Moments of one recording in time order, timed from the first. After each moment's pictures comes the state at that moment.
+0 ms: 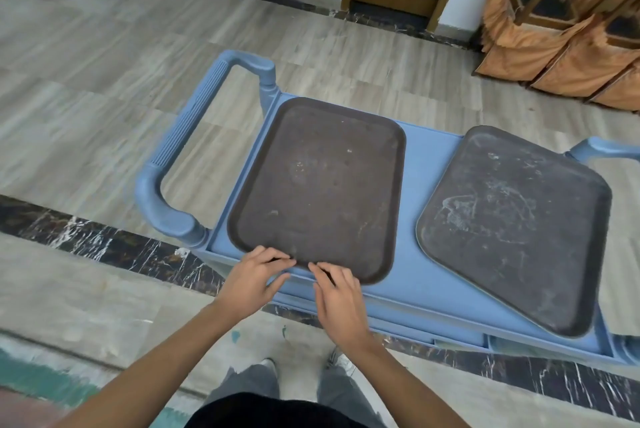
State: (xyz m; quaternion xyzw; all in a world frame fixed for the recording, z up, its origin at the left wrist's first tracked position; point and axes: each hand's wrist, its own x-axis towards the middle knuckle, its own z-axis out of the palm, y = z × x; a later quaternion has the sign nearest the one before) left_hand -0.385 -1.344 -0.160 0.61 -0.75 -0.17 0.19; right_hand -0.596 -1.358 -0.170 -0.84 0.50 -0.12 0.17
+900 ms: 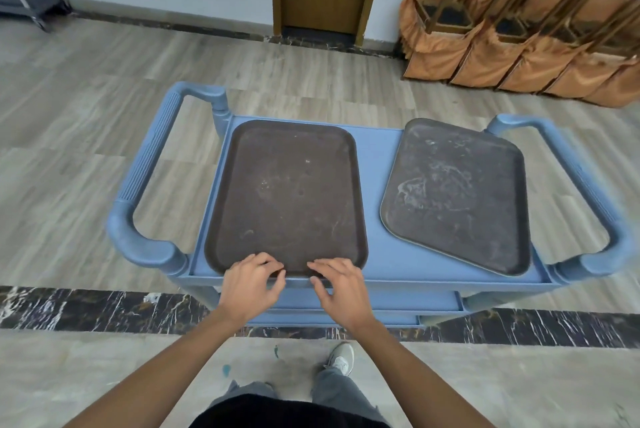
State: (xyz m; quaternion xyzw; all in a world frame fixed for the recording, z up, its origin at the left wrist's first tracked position) left_hand -0.402 -1.350 -0.148 0.63 -0.75 -0.10 0.18; right_hand -0.618 -1.351 -0.158 -0.78 0.56 -0.22 0.18
